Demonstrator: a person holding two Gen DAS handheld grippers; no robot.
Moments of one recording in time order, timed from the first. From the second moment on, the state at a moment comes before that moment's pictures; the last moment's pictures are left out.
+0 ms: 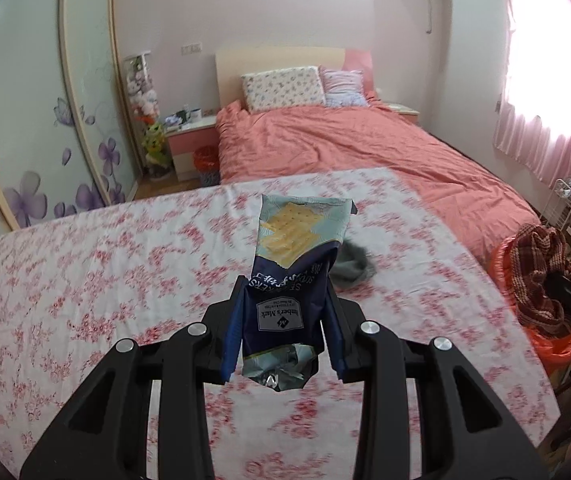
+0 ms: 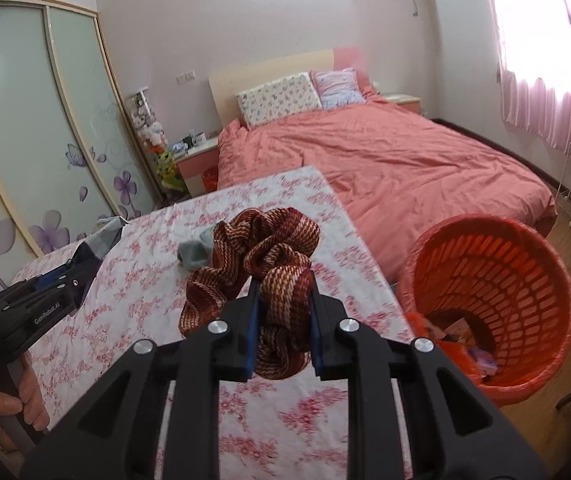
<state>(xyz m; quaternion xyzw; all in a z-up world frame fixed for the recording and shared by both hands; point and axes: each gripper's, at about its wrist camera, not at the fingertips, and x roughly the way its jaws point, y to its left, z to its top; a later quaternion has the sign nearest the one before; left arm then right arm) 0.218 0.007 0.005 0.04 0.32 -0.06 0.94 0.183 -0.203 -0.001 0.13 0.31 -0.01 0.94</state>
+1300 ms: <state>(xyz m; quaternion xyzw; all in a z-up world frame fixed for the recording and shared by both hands) 0.211 -0.253 -0.028 0.08 0.35 -0.30 0.88 0.135 -0.421 -0.031 0.20 0.27 -0.19 0.92</state>
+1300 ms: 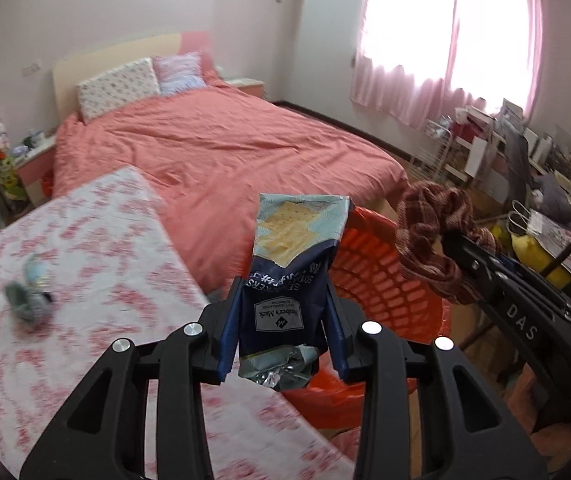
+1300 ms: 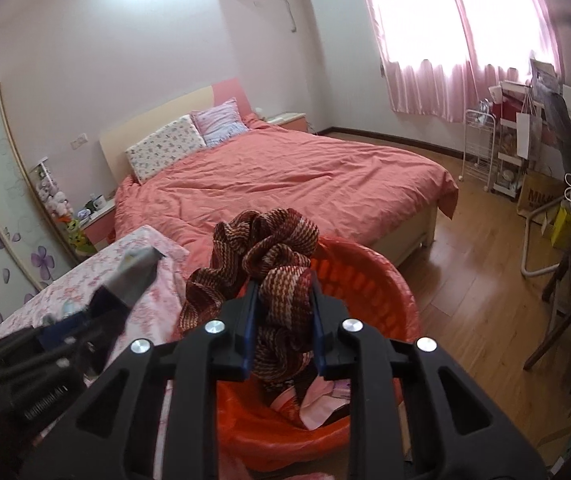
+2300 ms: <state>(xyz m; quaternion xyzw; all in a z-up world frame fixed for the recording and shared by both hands) 0.287 -0.068 -0.060 0.01 0.38 -0.01 0.93 0.186 -0.328 -0.066 0.14 0.32 -0.11 0.93</state>
